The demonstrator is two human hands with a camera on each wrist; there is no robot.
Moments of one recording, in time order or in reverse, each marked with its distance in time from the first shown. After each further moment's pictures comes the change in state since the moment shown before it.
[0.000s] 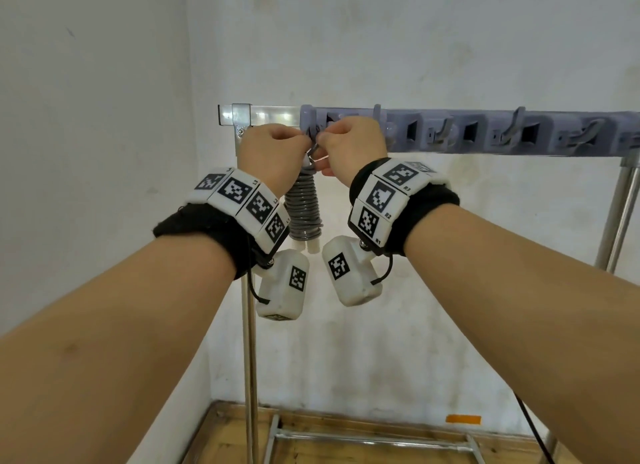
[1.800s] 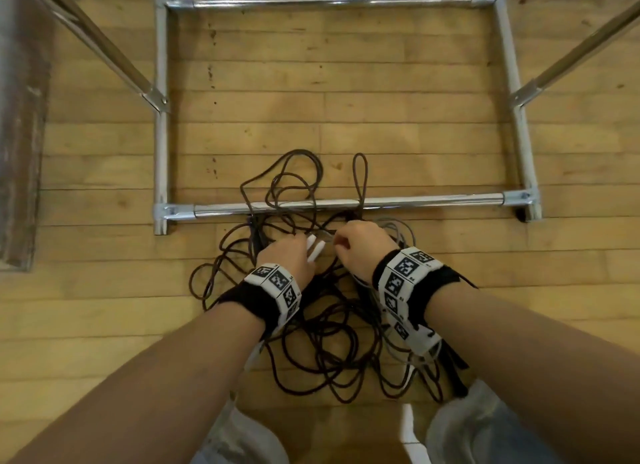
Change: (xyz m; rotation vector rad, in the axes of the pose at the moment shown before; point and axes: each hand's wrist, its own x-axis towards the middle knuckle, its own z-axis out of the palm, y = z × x) left_hand -0.617 -0.488 0.040 0.961 -1.560 -0.695; right_hand -0.551 0.541 0.025 -0.519 -1.127 0.765
